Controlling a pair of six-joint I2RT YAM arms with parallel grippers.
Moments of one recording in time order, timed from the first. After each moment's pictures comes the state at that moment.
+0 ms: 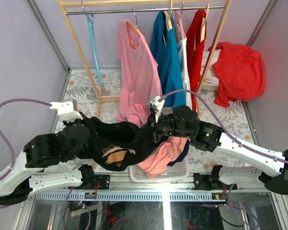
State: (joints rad) left arm -1.14 0.72 1.28 -1.20 -0.97 -0.91; right arm 1.10 1.12 1.13 -0.20 -0.23 0.30
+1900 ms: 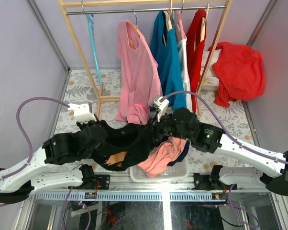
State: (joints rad) left arm -1.14 0.77 1.12 -1.13 -0.95 -0.97; right arm 1.10 1.10 1.05 -0.23 -0.06 0.32
